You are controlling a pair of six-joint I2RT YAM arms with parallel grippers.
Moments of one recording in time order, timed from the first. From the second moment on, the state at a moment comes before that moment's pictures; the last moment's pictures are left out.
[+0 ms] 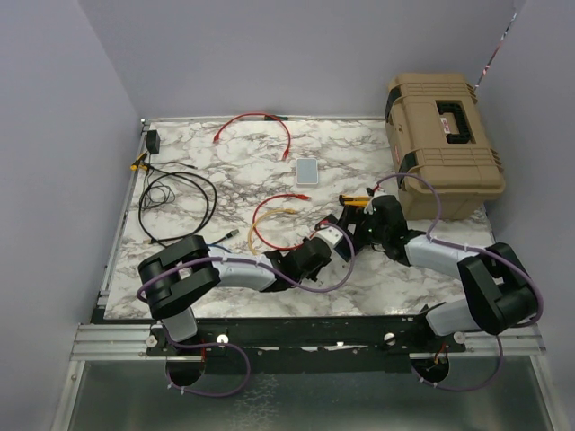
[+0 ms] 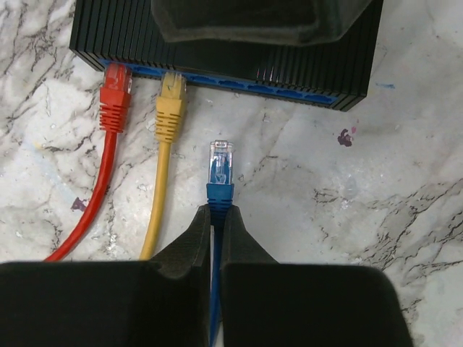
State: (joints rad) left arm -1.13 1.69 0.77 0.19 -0.33 -0.26; right arm 0.43 1.41 0.52 0.23 -0.15 0.52
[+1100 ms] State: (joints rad) left arm -1.13 1.77 0.90 0.13 -0.37 -0.16; right arm 0.43 1.46 0.54 0.26 -0.25 0.52
